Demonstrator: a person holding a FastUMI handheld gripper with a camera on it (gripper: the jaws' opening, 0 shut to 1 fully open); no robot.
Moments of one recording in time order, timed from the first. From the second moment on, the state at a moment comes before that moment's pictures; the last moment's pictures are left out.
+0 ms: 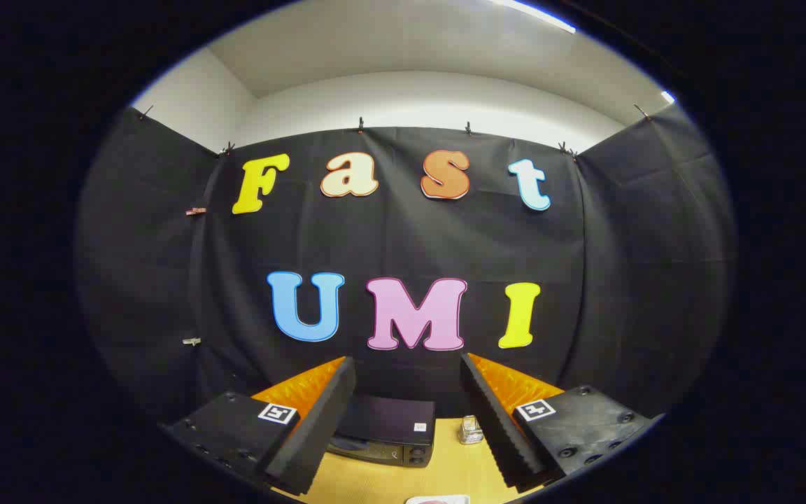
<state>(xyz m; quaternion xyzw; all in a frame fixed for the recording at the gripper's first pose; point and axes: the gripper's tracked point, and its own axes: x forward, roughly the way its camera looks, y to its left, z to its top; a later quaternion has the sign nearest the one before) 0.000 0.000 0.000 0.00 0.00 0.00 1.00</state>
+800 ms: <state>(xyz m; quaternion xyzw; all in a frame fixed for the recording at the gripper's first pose) -0.003 0.004 0.001 -0.01 -0.01 0.00 1.00</state>
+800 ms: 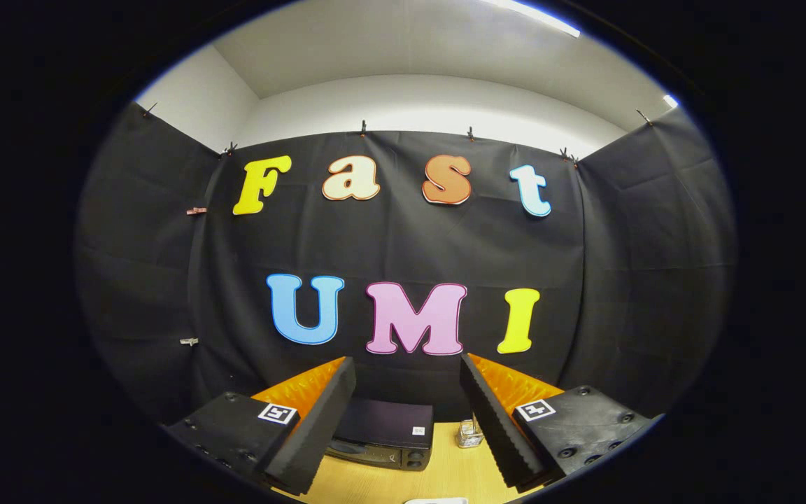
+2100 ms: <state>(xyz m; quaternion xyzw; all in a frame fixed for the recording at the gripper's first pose) 0.085 0.111 -0.199 0.00 0.07 0.03 1.00</state>
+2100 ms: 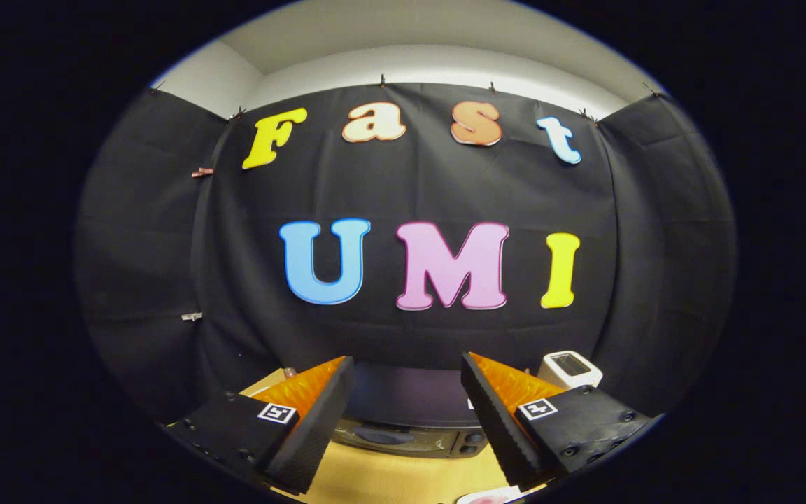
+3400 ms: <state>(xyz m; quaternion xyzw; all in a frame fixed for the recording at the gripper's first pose) 0.162 0.135 -0.419 0.05 0.27 -0.01 0.96</state>
